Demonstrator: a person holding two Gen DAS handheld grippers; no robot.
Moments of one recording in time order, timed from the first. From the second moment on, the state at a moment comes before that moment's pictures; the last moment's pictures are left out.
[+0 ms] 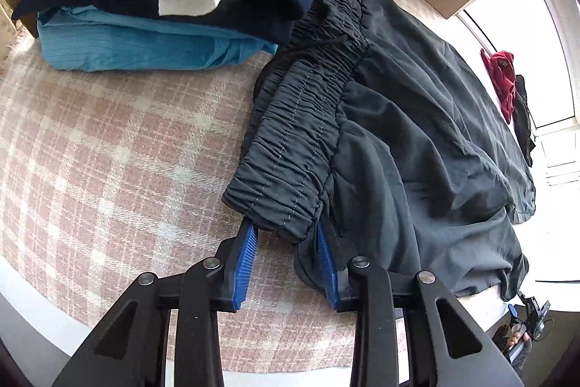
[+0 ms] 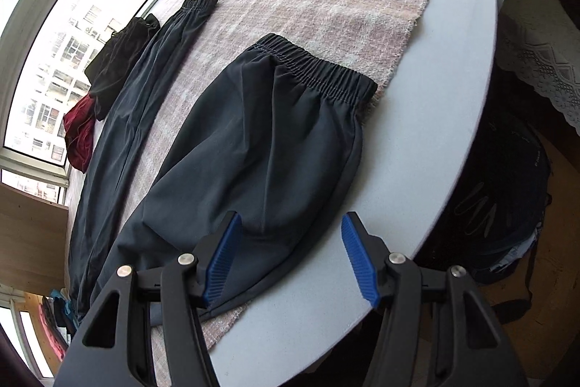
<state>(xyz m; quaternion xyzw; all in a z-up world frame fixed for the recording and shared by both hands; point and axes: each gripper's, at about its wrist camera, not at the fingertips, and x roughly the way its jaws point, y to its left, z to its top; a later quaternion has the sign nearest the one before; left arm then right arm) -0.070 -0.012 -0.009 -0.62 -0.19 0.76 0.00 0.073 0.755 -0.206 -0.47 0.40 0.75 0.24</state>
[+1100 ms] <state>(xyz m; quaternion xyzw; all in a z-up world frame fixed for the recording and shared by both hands) -0.099 0.023 0.103 -0.51 -0.18 0.84 0.04 -0.077 0.789 -0.052 -0.42 0.30 0.85 0.14</state>
